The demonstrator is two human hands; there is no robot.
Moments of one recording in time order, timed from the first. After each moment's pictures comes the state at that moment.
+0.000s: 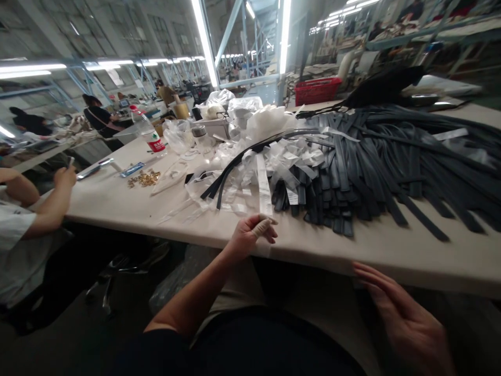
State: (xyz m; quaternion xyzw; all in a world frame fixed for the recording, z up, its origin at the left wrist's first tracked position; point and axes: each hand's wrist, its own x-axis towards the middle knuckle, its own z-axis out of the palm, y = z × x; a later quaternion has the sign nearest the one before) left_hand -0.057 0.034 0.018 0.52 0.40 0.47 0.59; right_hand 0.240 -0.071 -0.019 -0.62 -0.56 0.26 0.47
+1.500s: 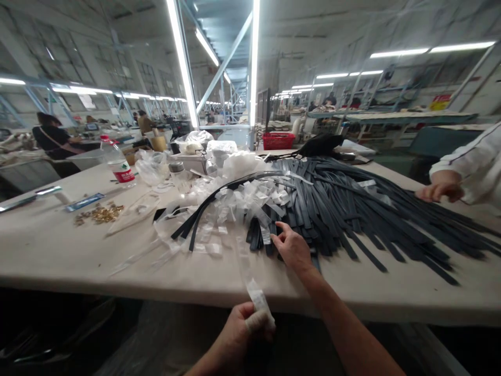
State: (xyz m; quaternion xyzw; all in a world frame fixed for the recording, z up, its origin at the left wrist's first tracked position) left_hand -0.015 -0.024 -0.040 0.34 0.40 0.40 0.76; right_hand 0.158 0.120 0.018 -0.63 -0.65 0.18 0.40
